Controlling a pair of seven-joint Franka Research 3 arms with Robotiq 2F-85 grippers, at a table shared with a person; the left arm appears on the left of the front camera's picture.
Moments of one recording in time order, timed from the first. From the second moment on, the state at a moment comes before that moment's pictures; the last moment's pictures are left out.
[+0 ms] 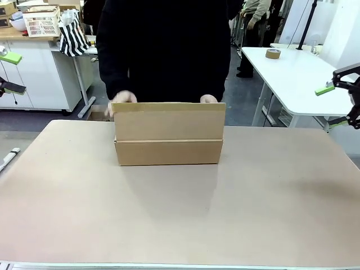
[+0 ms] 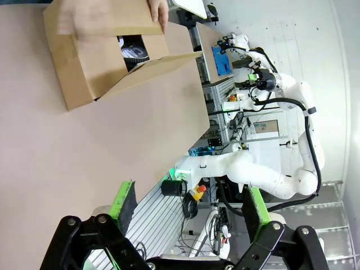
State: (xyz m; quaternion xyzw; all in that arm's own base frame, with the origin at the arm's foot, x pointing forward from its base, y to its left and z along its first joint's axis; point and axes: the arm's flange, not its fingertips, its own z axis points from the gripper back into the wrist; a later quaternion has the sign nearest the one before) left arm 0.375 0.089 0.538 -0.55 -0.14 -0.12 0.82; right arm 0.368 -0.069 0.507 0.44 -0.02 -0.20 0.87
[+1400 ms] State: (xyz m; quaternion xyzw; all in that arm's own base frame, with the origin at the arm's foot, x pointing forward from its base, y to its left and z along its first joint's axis) left arm 0.375 0.089 0.538 -0.55 -0.14 -0.12 0.82; right arm 0.368 -0.069 0.507 0.44 -0.02 -0.20 0.87
